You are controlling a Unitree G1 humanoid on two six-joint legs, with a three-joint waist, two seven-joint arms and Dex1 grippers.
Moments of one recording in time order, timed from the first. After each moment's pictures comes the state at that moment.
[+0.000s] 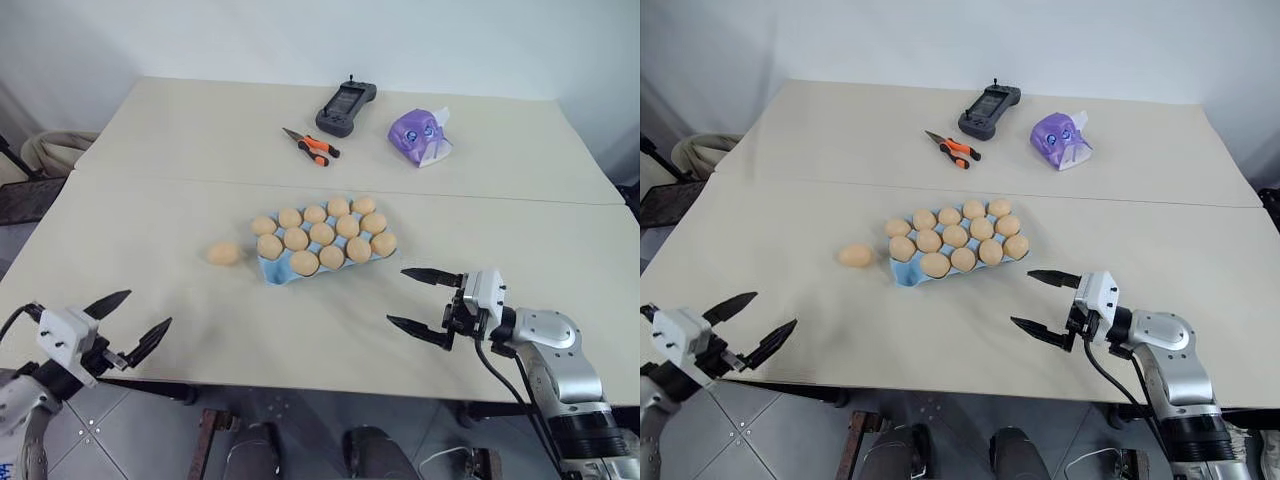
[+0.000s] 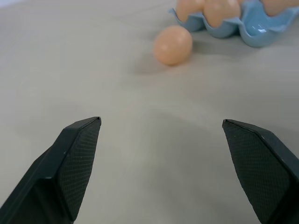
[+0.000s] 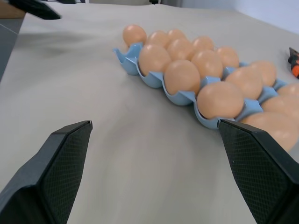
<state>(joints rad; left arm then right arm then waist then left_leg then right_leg) 0.26 0.56 0.55 -0.10 -0.40 -0.03 -0.80 -0.18 -0.58 -0.04 0.01 0.42 -0.08 1.14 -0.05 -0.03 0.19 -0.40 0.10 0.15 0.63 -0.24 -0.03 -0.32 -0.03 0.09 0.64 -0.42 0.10</state>
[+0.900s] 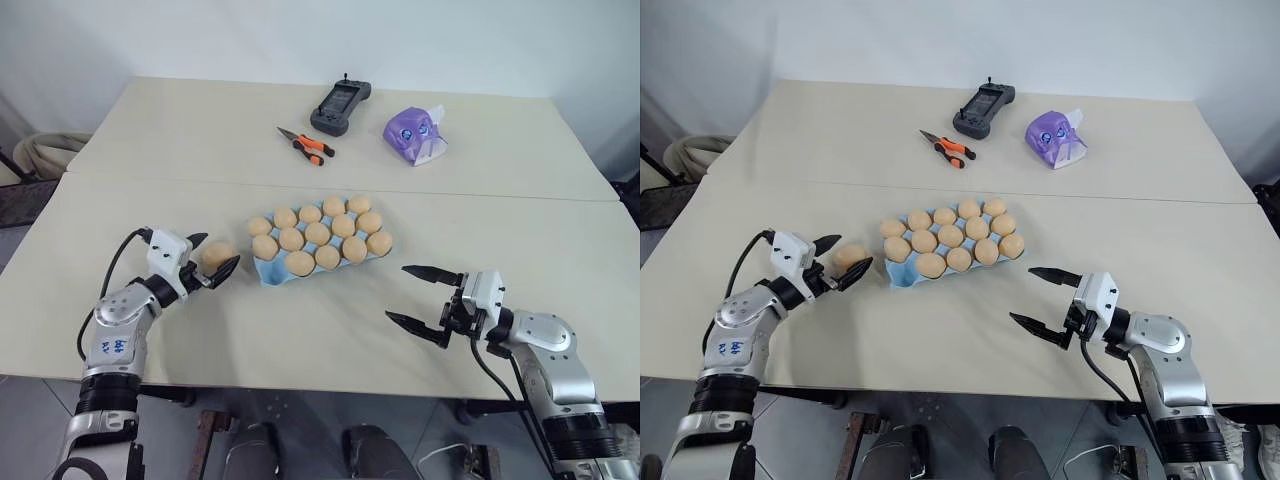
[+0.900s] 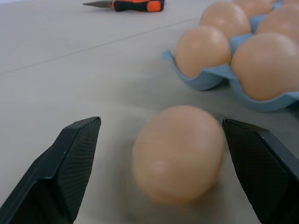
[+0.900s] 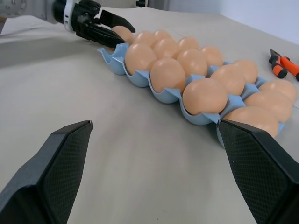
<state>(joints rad) -0.40 0.51 0.18 0.43 -0.23 -0.05 -0.67 -0.16 -0.54 -0.05 0.02 0.40 -0.13 1.10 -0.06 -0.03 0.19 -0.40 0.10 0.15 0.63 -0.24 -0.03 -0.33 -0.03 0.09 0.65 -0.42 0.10</state>
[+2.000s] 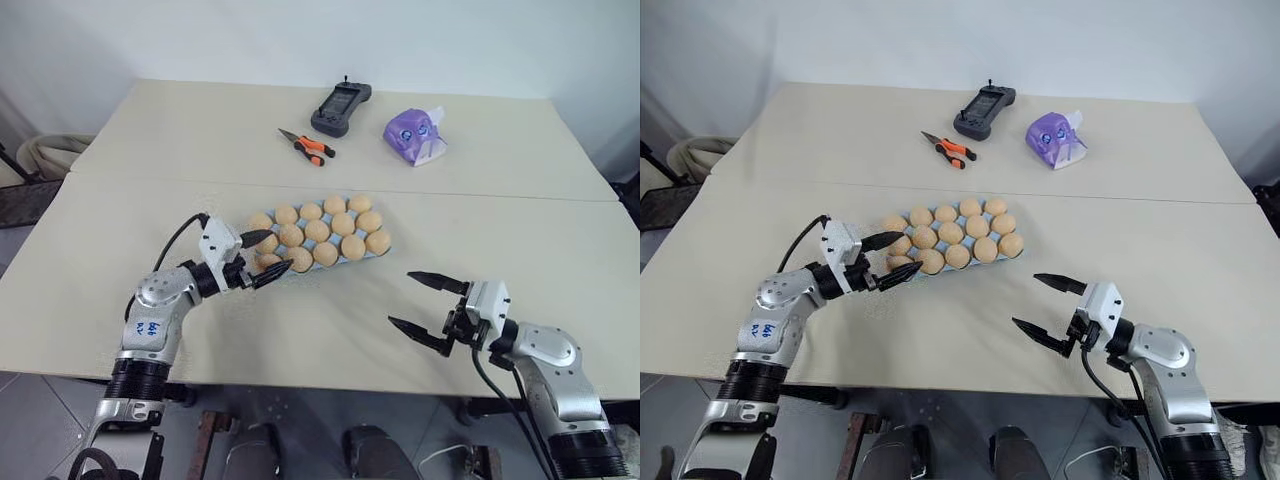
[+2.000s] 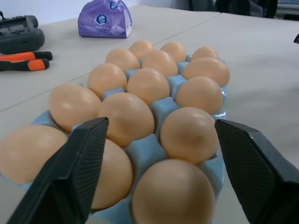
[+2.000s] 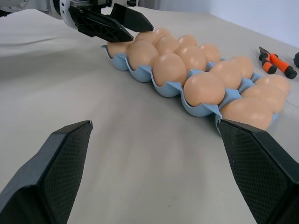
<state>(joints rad) -0.44 0.46 0.04 0.21 -0.30 0.06 -0.84 -0.08 -0.55 -0.06 -0.04 0.40 -0.15 1.04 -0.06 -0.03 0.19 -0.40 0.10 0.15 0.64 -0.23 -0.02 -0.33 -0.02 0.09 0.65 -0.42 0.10</state>
